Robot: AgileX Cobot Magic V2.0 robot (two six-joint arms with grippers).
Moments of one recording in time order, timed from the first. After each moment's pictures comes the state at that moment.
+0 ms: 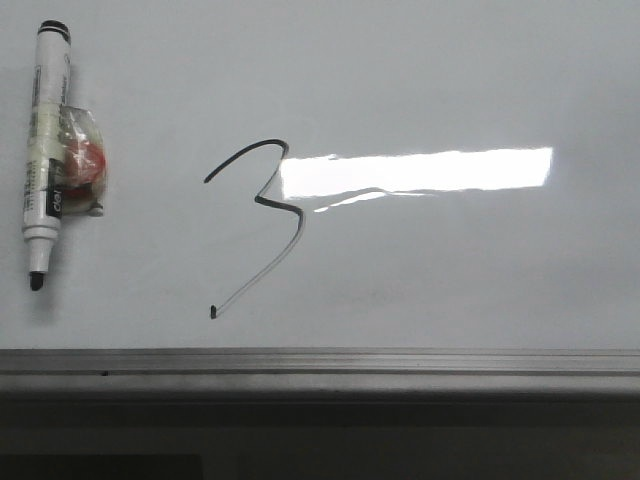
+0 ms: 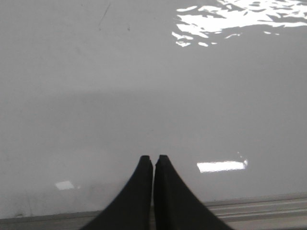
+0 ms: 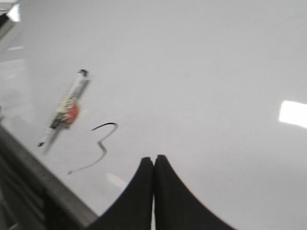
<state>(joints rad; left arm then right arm) -0.01 -0.01 0.00 0.09 0.35 0.06 0.59 0.11 -0.27 0.12 0.24 -0.16</state>
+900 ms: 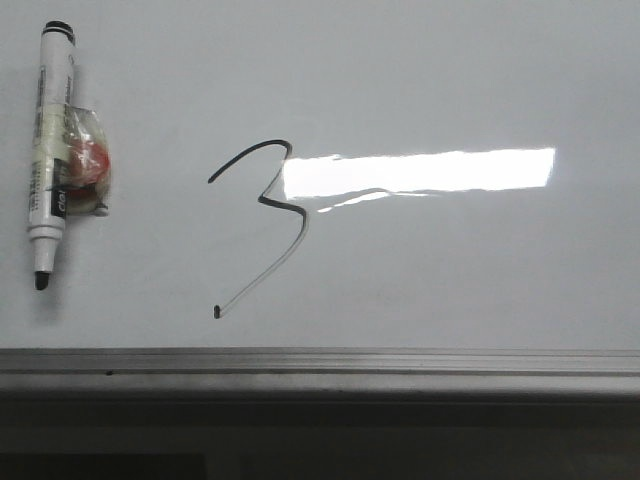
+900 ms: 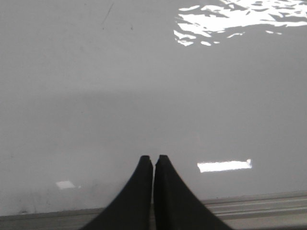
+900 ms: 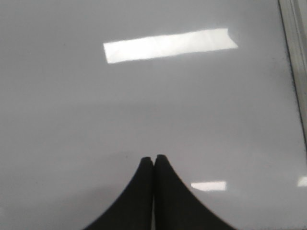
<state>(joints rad) -0.01 -0.01 0.00 0.09 0.35 0.06 -0.06 -0.01 0.01 -0.03 0.26 0.09</state>
